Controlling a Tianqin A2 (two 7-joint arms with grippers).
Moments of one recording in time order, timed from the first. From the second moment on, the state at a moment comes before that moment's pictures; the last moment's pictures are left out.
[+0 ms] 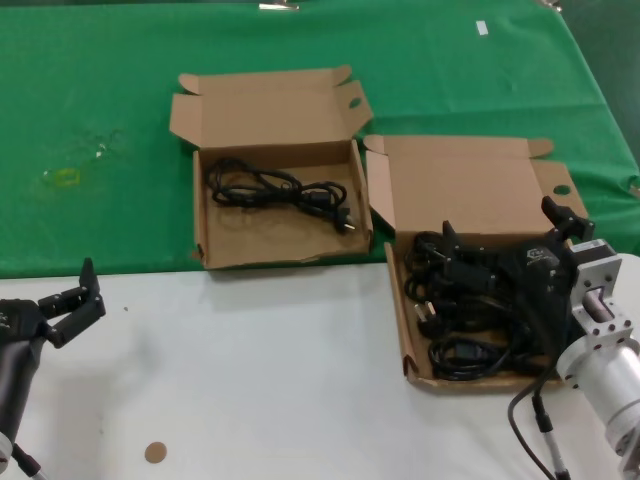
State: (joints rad) left arm 0.00 -0.30 1.60 -1.60 -1.80 0.00 0.00; right arm 0.04 0.30 -1.62 1.57 1.78 -0.02 -0.01
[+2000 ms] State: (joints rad) left arm 0.00 -0.30 1.60 -1.60 -1.80 0.00 0.00; right arm 0.04 0.30 -1.62 1.57 1.78 -0.02 -0.01
